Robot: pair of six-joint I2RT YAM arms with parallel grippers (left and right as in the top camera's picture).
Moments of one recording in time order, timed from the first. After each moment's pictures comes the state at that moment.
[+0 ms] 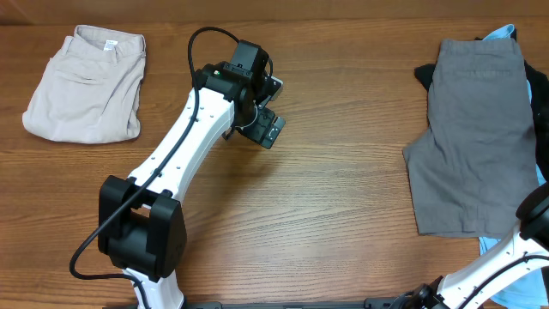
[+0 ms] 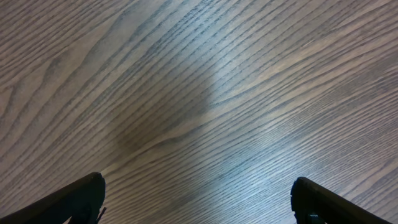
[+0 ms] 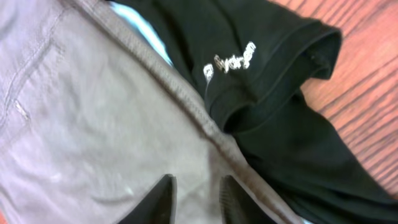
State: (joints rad) left arm -0.40 1.93 1.66 -1.05 0.07 0.12; right arm -0.73 2.19 1.88 -0.84 -0.18 0.17
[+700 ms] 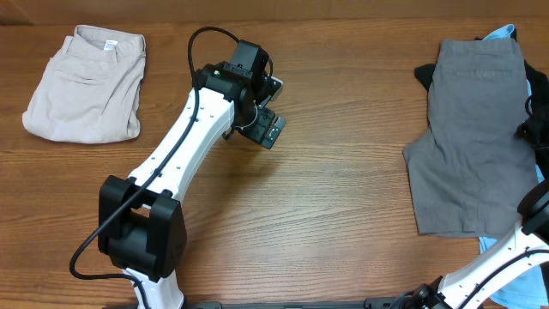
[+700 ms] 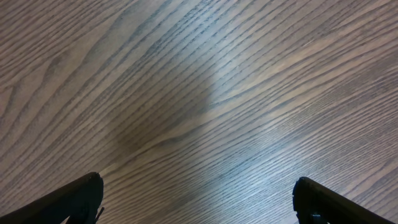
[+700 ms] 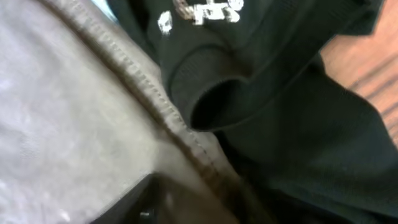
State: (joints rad) left arm -0.40 1.93 1.66 -1.05 0.07 0.12; right arm -0.74 2.25 1.79 -0.77 -0.18 0.18
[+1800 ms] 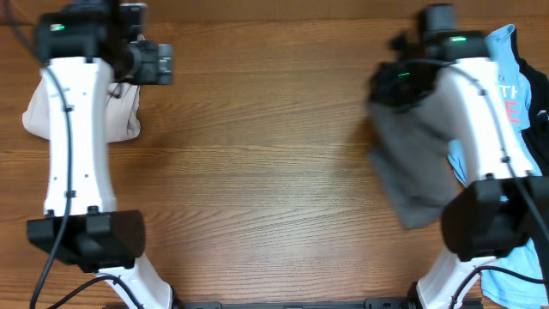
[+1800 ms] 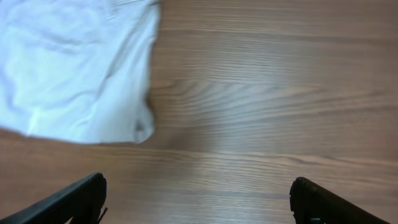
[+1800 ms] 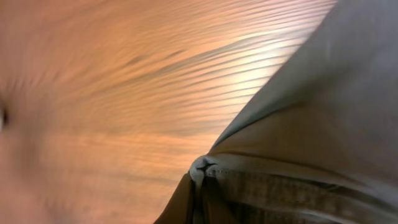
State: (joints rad) left arm 0.06 1.93 2.21 -1.42 0.02 0.00; right arm 0.09 1.94 1.86 -1.23 -0.35 0.20
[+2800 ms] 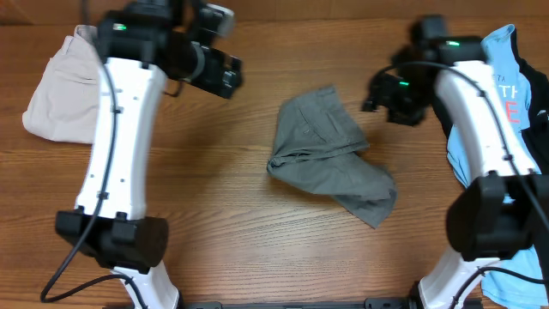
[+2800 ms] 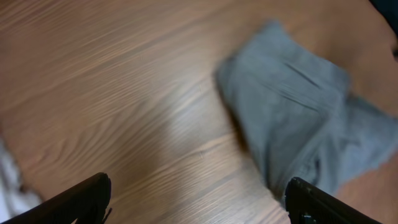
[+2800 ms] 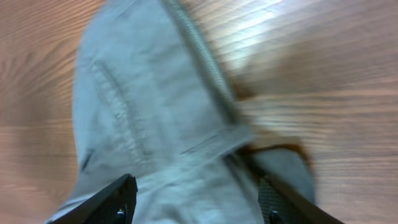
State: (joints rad) left arm -0.18 1.93 2.21 -1.39 0.28 0.21; right arm 0.02 1.94 1.78 -1.29 -0.35 0.28
